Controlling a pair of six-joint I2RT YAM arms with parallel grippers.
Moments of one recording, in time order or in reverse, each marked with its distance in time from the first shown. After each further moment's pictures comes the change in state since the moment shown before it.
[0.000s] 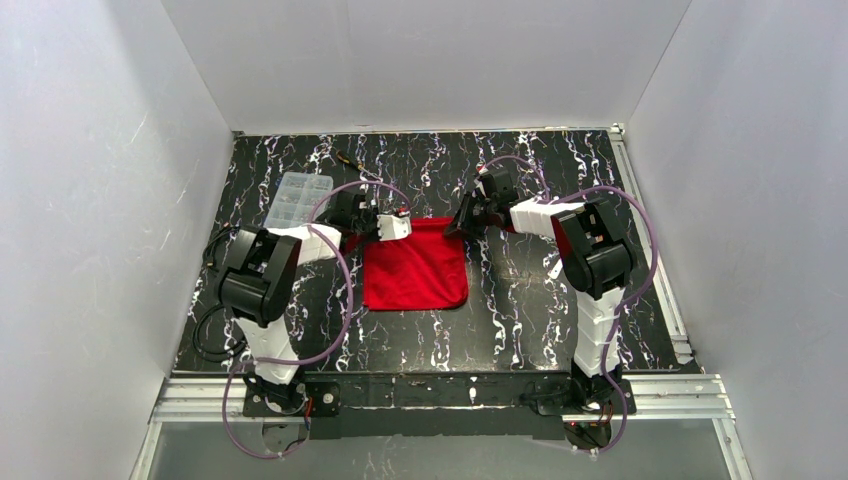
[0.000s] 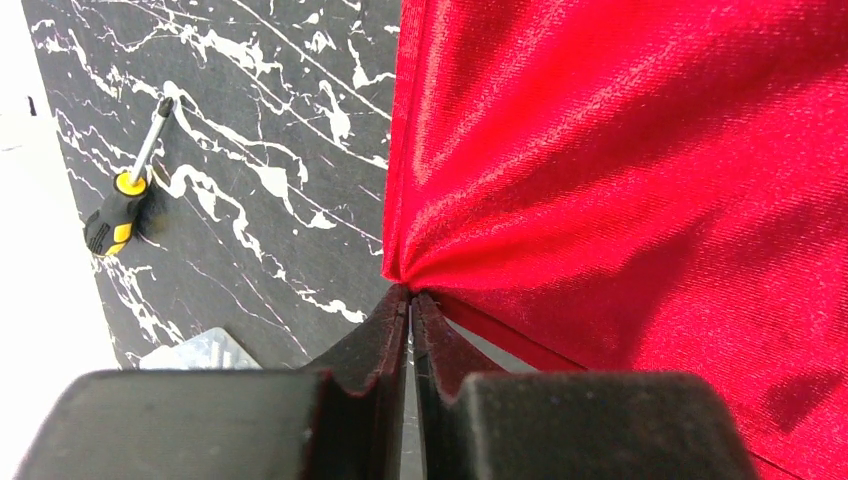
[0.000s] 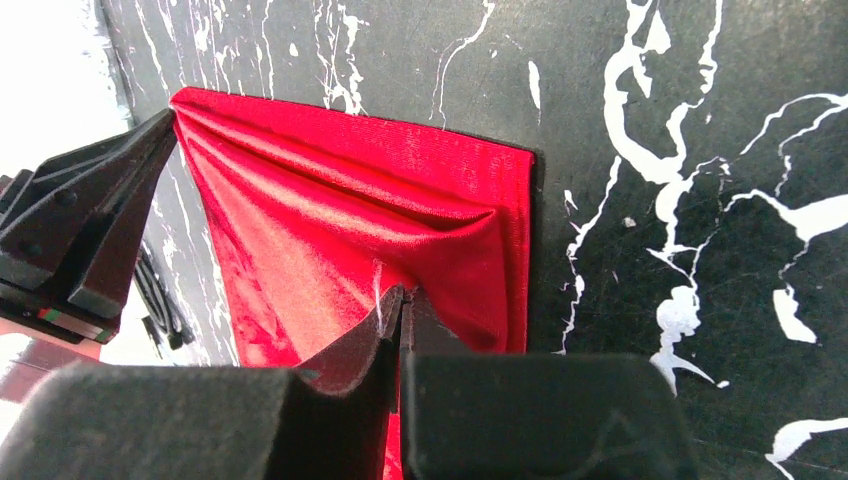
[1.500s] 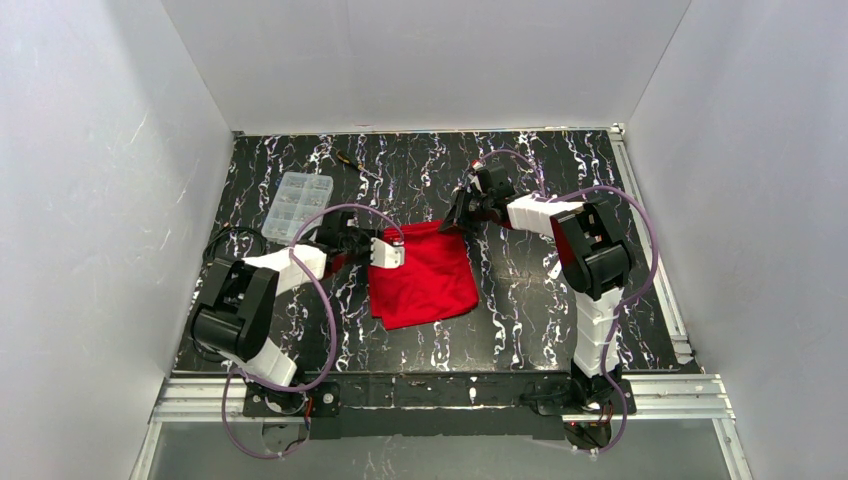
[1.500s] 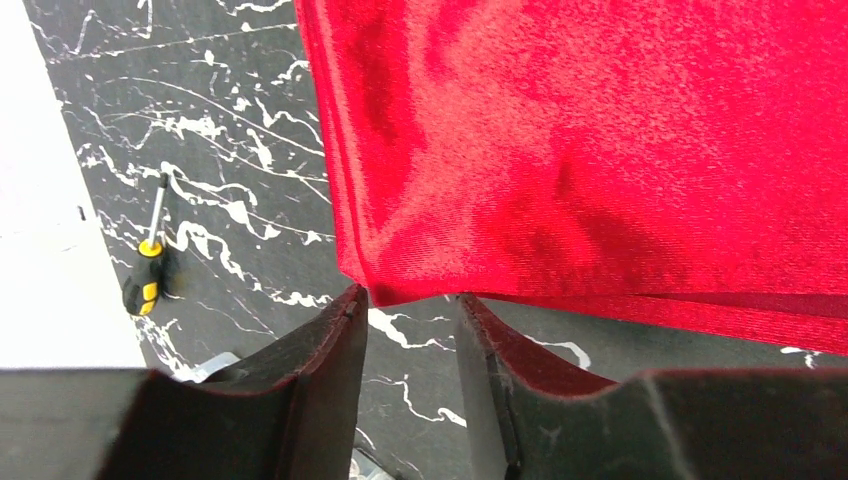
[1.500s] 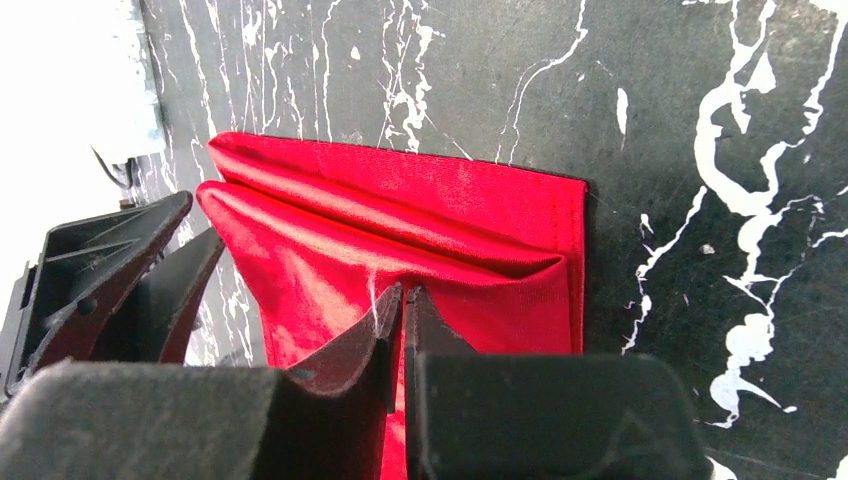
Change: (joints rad) left arm 0.000 -0.232 -0.204 -0.056 0.161 0.189; right arm 0.017 0.000 0.051 -0.027 -0.019 -0.023
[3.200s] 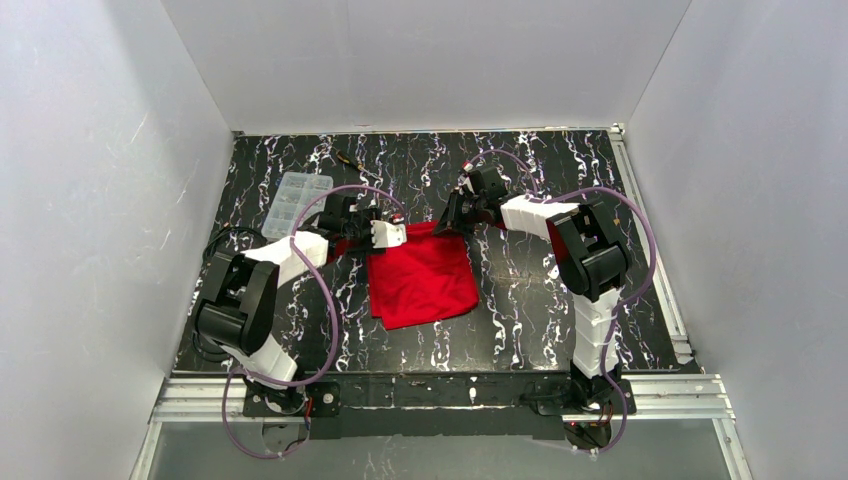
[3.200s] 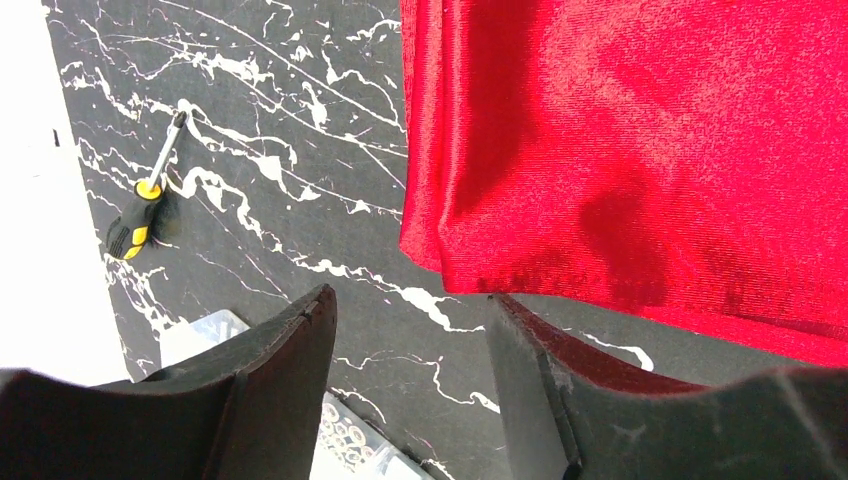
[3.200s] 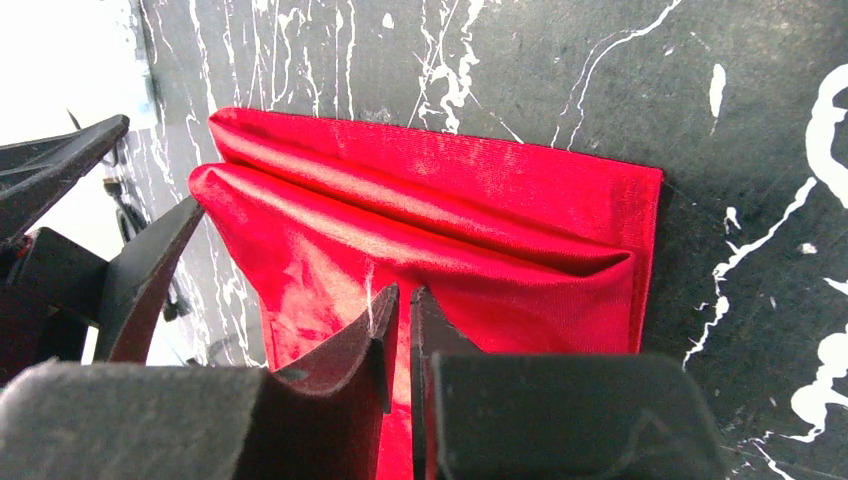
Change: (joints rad) left arm 0.002 0.038 0.137 -0.092 -0.074 -0.160; right arm 0.042 0.001 0.024 -0.039 0.015 -0.023
